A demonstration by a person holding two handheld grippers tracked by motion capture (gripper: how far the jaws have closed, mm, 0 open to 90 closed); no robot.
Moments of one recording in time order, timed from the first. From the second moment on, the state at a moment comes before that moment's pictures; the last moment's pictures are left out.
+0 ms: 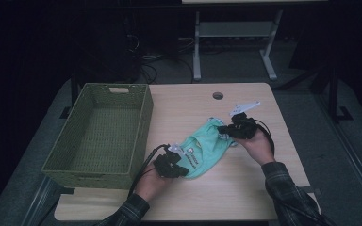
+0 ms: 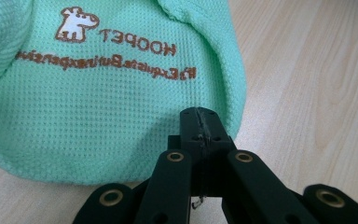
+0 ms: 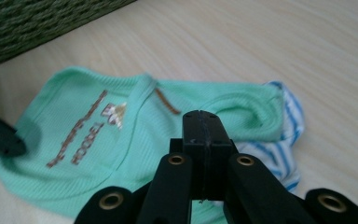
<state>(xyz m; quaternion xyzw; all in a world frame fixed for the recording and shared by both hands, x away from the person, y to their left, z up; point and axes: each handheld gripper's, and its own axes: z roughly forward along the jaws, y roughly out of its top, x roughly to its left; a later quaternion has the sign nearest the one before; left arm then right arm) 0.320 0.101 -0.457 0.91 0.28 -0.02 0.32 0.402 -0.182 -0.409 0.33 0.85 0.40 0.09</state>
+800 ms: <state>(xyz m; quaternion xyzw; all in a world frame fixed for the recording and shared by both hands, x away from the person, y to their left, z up) 0.318 0.099 -0.456 0.91 0.28 -0.01 0.31 0.340 -0.157 -0.457 0.29 0.87 0.40 0.04</state>
